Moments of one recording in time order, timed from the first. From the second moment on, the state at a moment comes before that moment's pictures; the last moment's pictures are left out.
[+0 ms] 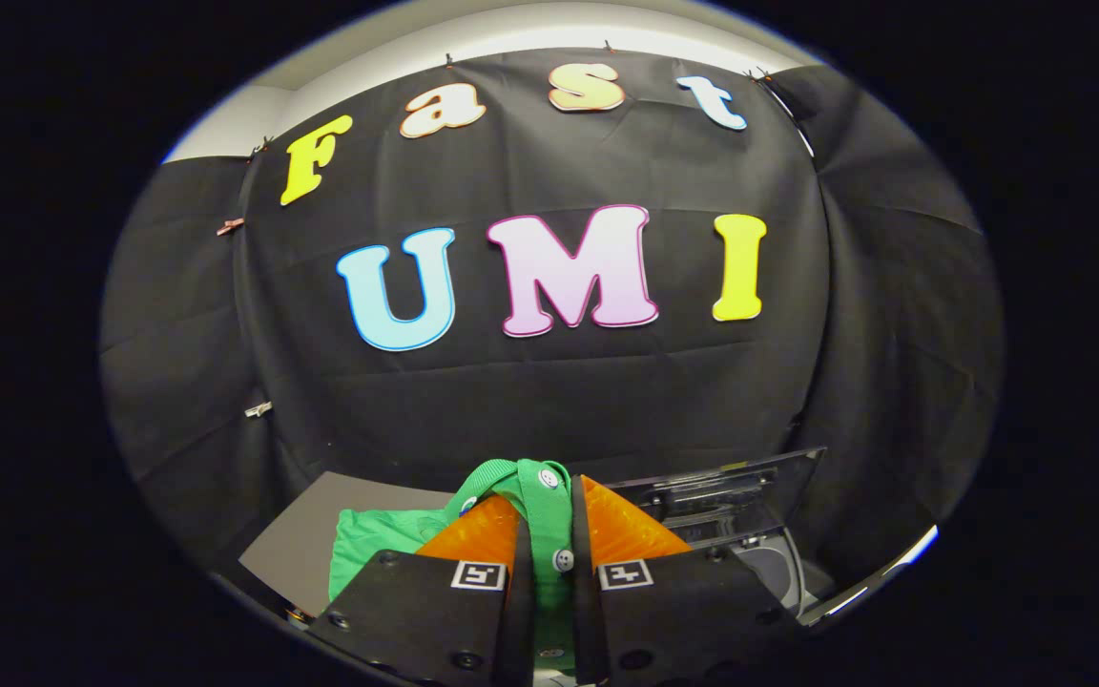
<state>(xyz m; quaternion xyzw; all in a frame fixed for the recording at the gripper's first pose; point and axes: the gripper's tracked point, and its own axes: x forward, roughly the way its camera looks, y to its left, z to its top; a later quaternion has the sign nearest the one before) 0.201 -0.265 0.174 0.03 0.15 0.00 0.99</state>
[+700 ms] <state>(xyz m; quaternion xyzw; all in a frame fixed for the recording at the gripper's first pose) 0.216 -0.390 0.148 0.01 0.15 -0.05 0.99</state>
